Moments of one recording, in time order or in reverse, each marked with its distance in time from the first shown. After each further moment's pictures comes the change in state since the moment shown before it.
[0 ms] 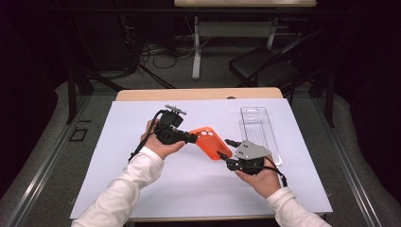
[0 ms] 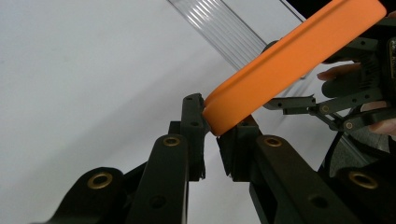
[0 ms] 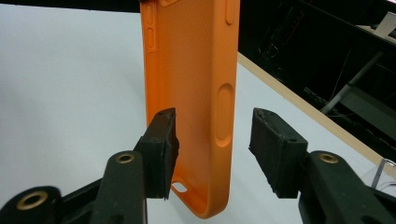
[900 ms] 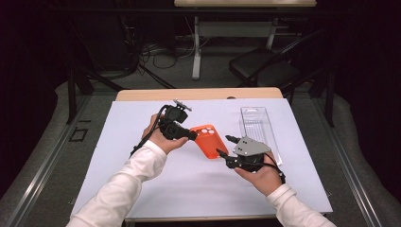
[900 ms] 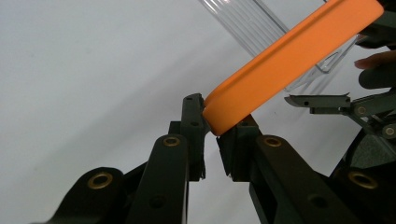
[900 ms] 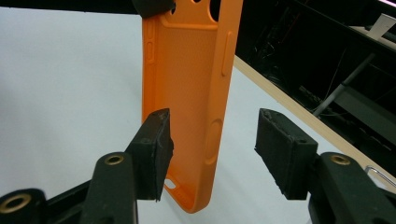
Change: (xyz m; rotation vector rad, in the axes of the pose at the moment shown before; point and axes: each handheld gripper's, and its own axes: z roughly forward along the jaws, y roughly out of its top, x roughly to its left) left arm -0.009 0.018 0.000 0.095 0.102 0.014; right arm -0.003 0.016 -0.003 0.018 -0.012 -0.012
